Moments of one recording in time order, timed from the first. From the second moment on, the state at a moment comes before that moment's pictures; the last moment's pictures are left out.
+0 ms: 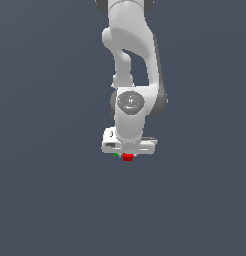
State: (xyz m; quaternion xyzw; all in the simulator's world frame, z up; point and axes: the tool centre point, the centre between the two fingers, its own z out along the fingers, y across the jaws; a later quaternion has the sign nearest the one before) arm 0.050 0.019 0.109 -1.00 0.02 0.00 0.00
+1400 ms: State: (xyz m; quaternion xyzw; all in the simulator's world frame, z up) arm -0.021 -0.029 0.062 -1.00 0.02 0.00 0.00
